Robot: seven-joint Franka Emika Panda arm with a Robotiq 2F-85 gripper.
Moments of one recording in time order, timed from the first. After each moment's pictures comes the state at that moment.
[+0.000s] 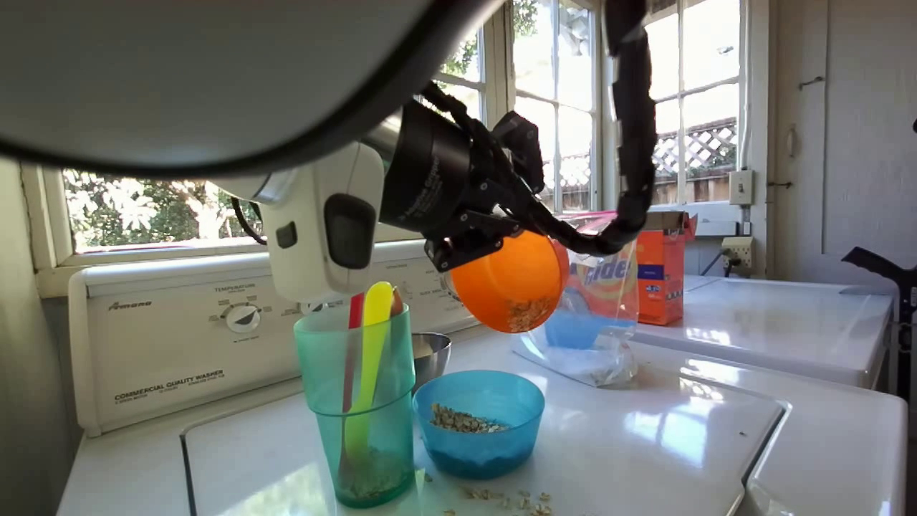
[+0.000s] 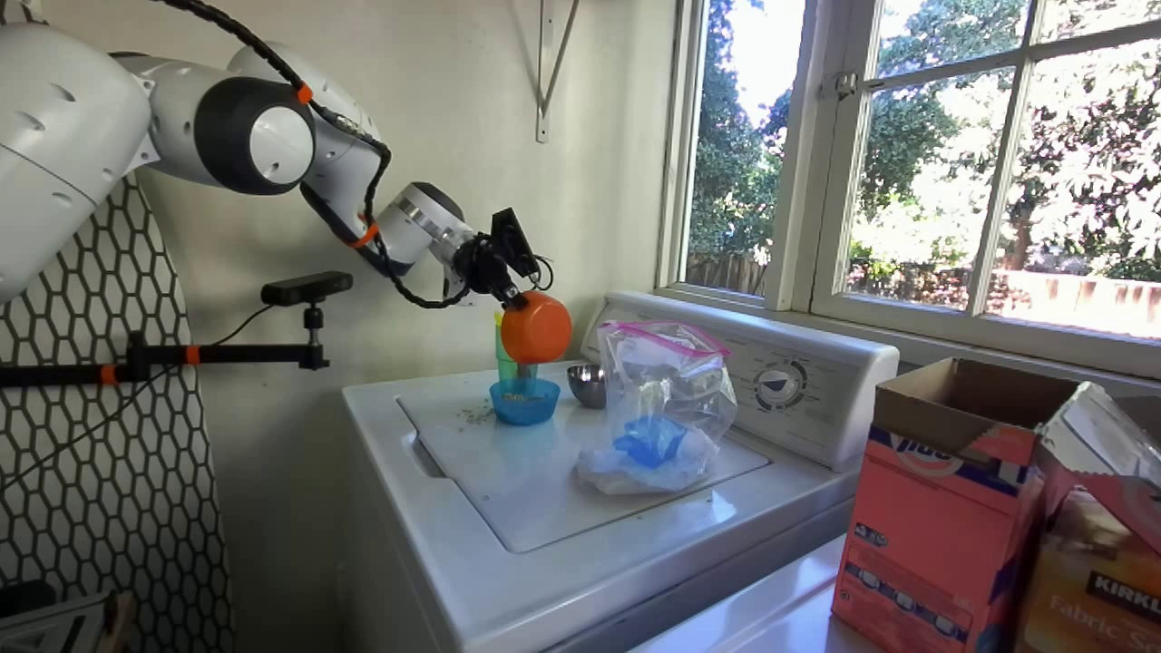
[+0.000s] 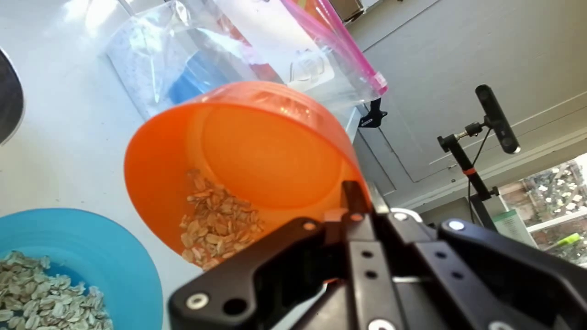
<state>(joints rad) 0.49 0.60 0.30 -1.36 -1.18 1.04 -1.86</state>
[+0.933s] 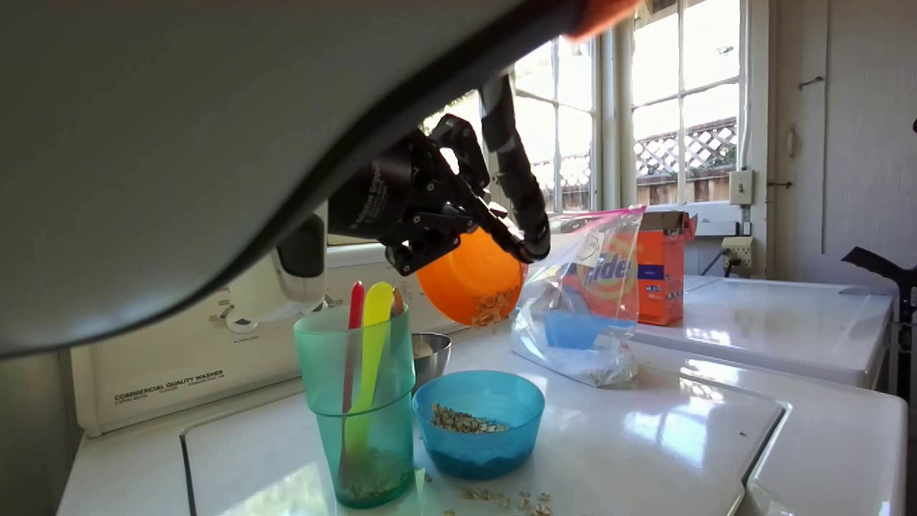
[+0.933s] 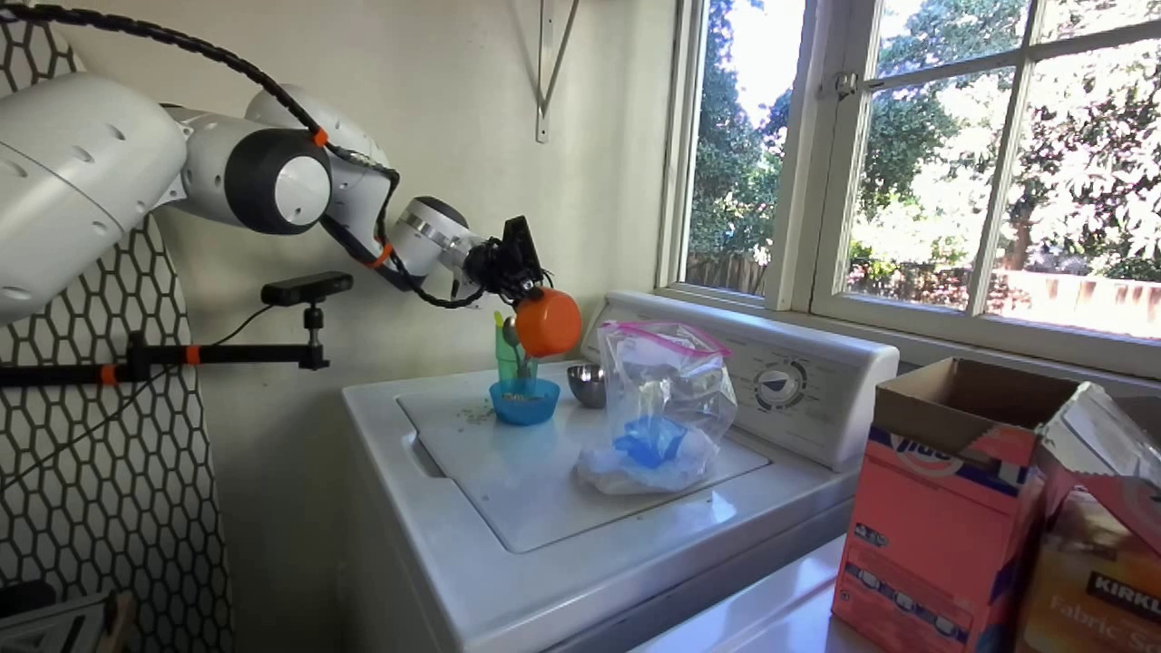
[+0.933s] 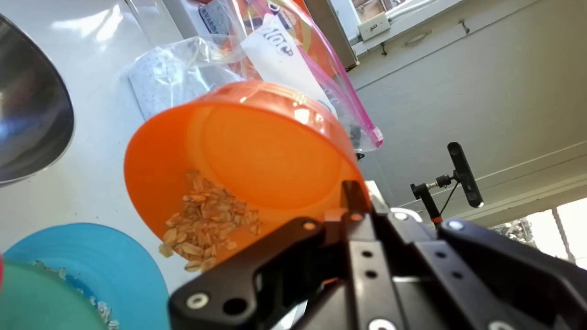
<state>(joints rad) 0.56 0.74 0.25 -1.17 -1.31 1.02 -2.10</state>
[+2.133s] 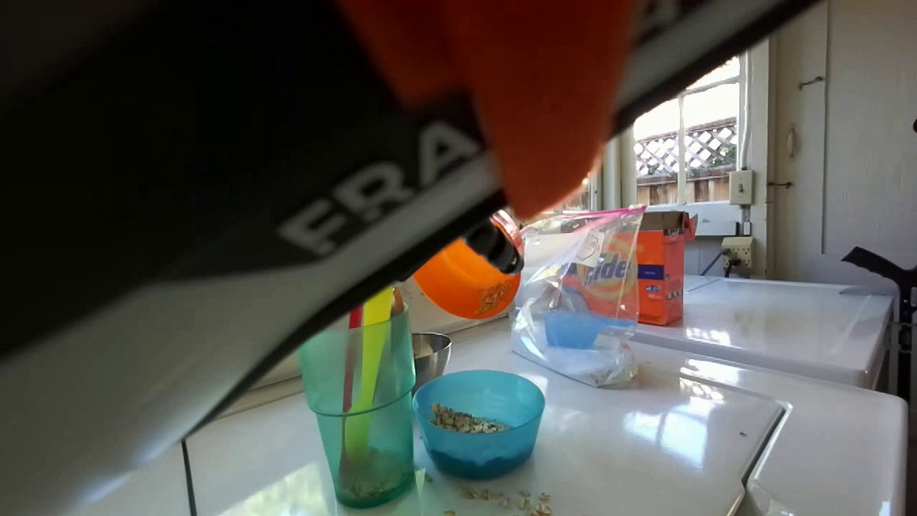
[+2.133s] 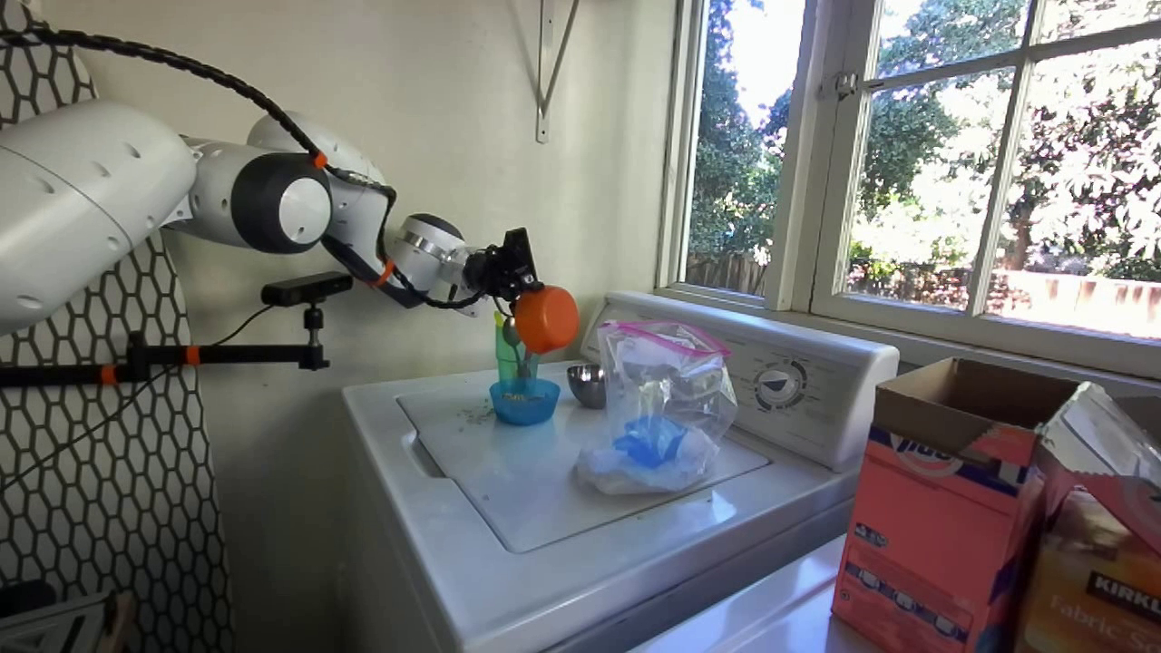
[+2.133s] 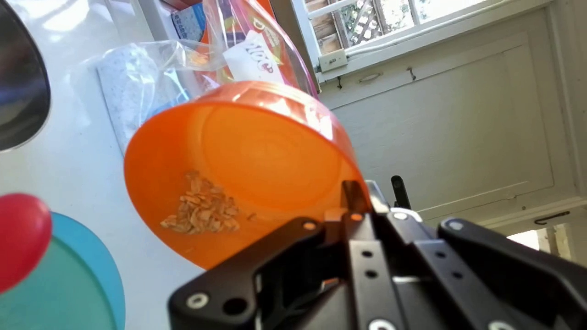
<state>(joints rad) 0.64 0.82 0.16 -1.10 -1.40 0.97 -2.32</state>
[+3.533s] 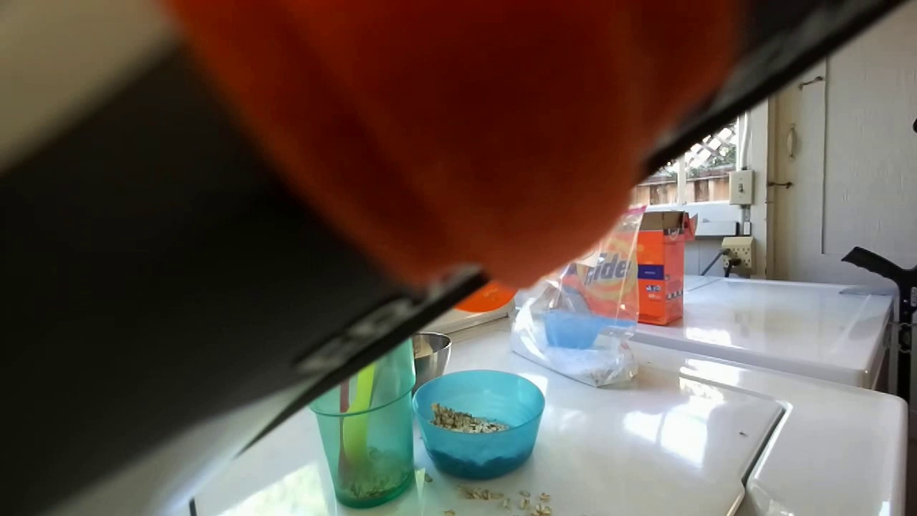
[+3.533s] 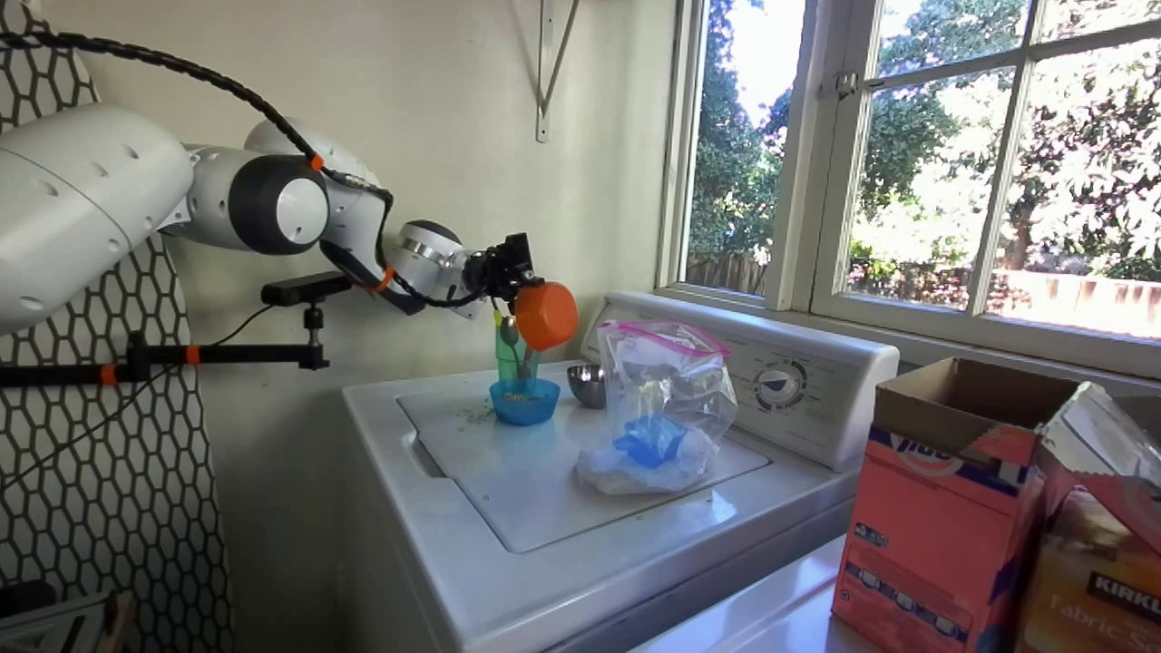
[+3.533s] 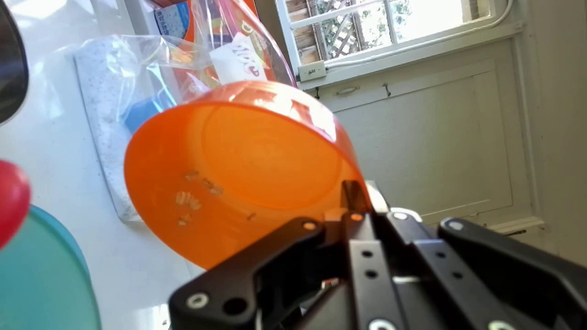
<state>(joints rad) 0.68 0.84 0.11 -1.10 -1.43 0.97 -2.42</state>
